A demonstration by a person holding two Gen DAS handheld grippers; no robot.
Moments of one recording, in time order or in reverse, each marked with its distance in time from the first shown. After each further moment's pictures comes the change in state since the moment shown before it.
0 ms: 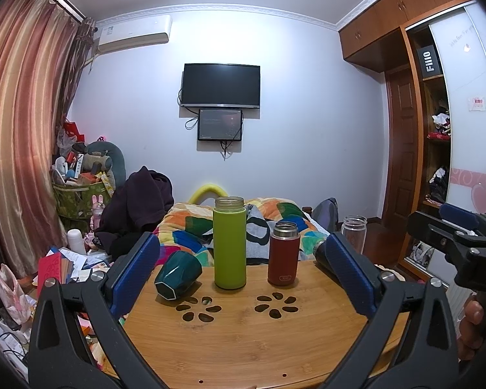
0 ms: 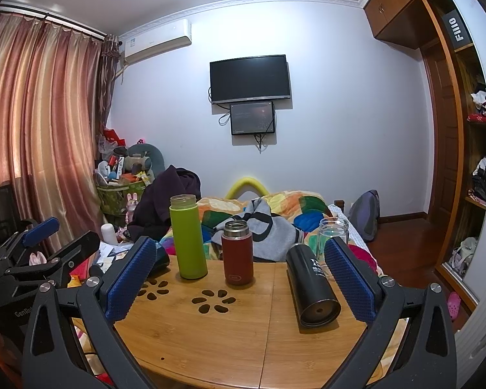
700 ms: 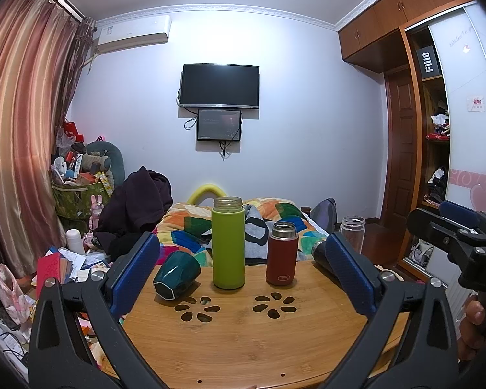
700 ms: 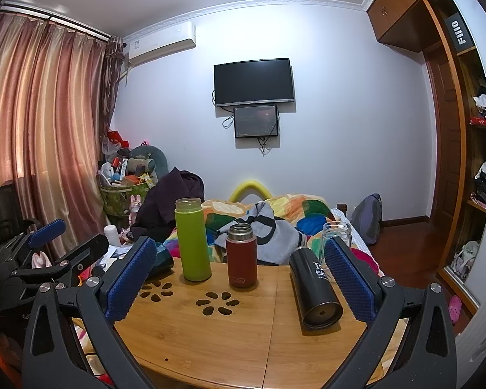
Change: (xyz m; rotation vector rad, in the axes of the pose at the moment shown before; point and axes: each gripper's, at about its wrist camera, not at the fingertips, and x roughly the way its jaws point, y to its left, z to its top) left arm -0.001 -0.001 0.000 -0.001 0.001 -0.006; right arm -0.004 0.004 0.003 -0.007 -0.010 0.013
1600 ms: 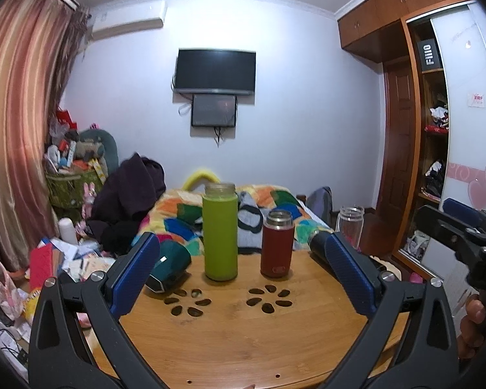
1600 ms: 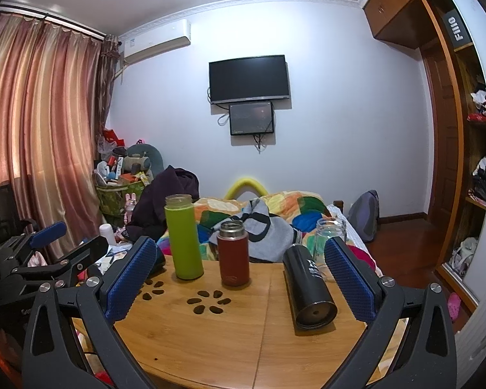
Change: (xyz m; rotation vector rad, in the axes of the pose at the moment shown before) left arm 0.029 -0.002 -0.005 -0.014 0.083 -0.027; right arm 0.005 -0.012 -0.001 0.016 0.021 -0.019
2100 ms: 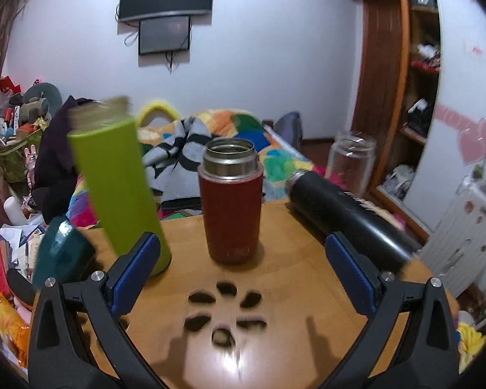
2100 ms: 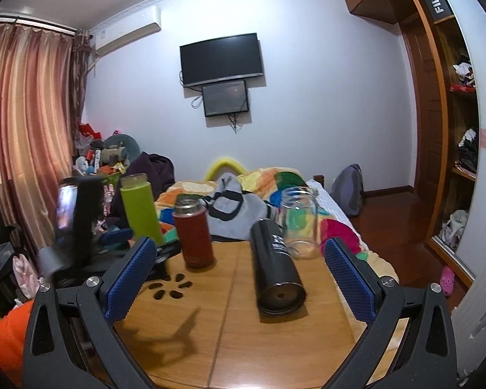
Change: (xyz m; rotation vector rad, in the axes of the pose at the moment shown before) left arm 0.193 -0.056 -0.026 0.081 0.355 -0.144; right arm 0.020 -0.056 -0.022 0.068 0.079 -0.080
